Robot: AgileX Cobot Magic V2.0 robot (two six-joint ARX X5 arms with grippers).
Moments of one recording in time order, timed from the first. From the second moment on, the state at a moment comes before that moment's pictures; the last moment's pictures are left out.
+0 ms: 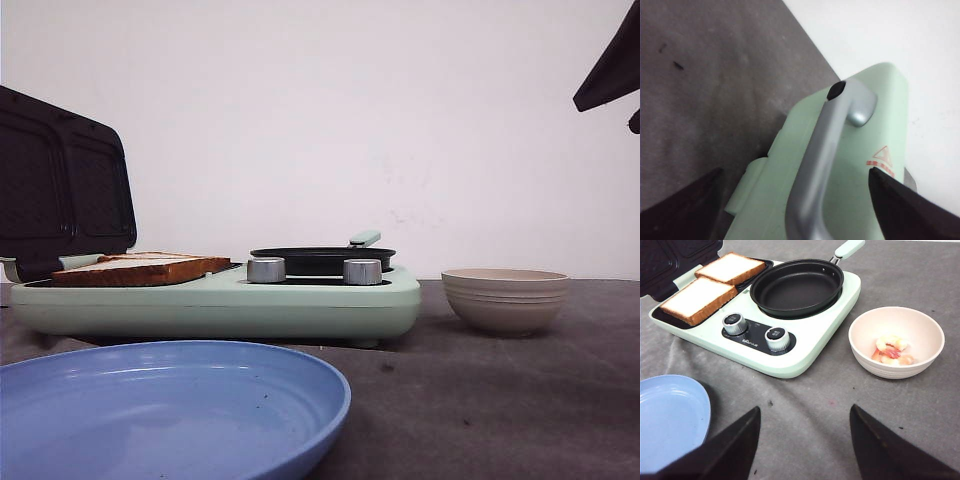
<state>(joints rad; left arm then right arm) 0.40 1.53 1.32 -0.42 0.66 -0.62 0.56 0.46 0.45 -0.39 0.00 0.23</state>
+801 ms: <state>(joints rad) 0.36 1.57 1.32 -0.35 0.66 -0.62 0.56 0.46 0.45 -0.40 0.02 0.26</state>
